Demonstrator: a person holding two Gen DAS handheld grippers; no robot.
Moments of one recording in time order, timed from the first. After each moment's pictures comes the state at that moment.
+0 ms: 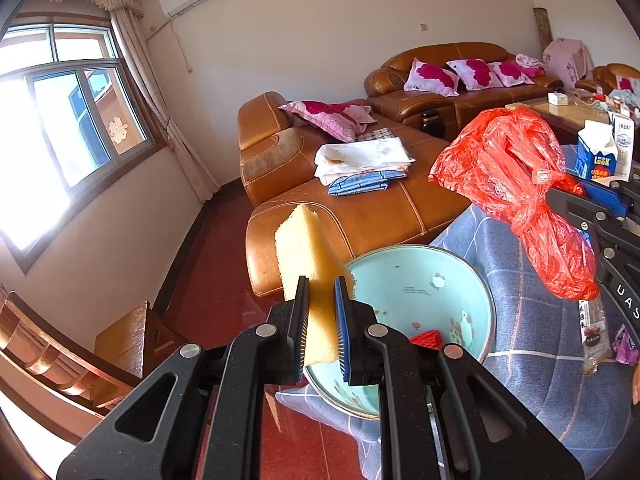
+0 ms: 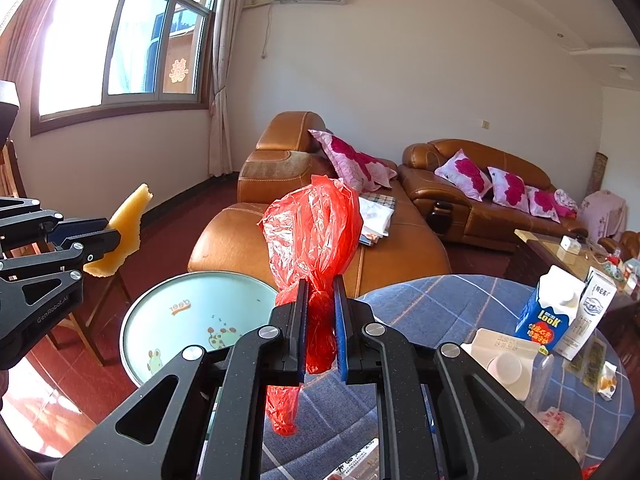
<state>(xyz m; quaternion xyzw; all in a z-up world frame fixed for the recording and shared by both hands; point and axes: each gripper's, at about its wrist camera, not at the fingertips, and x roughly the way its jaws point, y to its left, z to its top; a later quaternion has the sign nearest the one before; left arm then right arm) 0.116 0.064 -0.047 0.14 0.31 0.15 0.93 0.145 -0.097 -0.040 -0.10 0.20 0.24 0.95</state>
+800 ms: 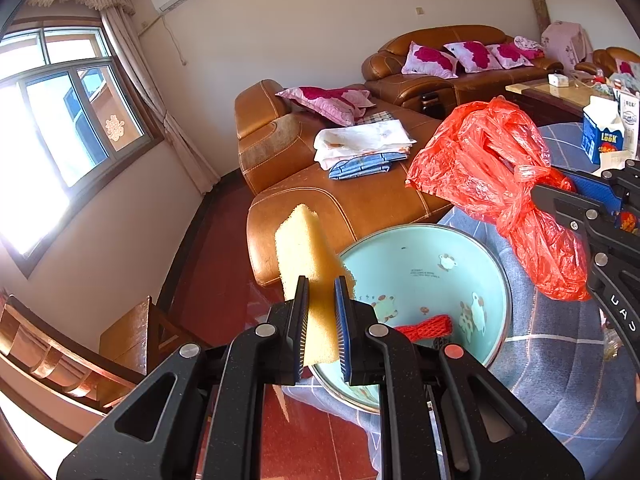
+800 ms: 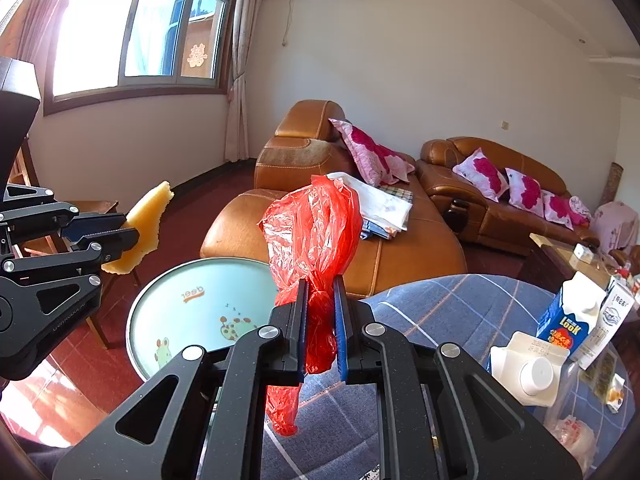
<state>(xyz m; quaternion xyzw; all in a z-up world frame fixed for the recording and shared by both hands) 0.133 0.070 -0.059 0.15 0.33 0.15 0.92 0.153 -0.083 -0.049 -0.12 0.21 0.27 0.93</state>
